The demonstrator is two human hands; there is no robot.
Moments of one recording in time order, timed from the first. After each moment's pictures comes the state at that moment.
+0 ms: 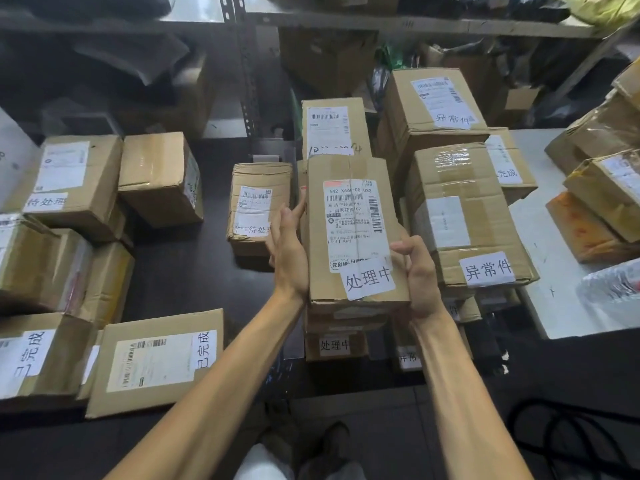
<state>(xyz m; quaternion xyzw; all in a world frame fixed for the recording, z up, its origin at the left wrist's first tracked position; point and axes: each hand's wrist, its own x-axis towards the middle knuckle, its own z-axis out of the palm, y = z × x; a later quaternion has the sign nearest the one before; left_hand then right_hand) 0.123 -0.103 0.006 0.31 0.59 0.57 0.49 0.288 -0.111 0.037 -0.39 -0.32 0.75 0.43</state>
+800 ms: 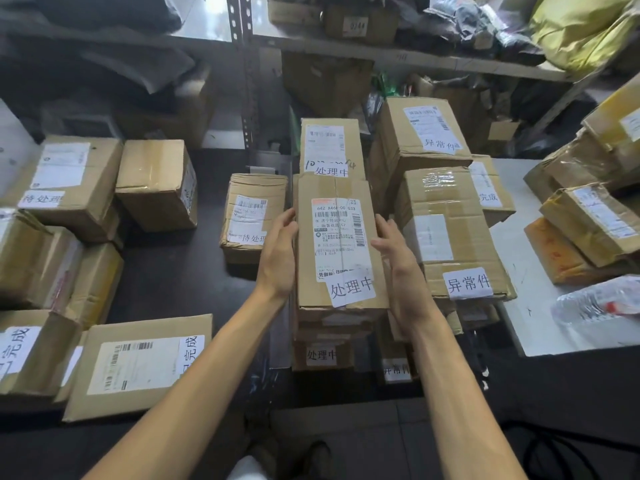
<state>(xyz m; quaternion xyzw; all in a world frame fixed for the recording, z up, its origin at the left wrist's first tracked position) 0.113 -0.108 0.033 0.35 0.56 0.56 0.49 0.288 -0.105 0.057 -0.55 -0.51 0.55 0.37</state>
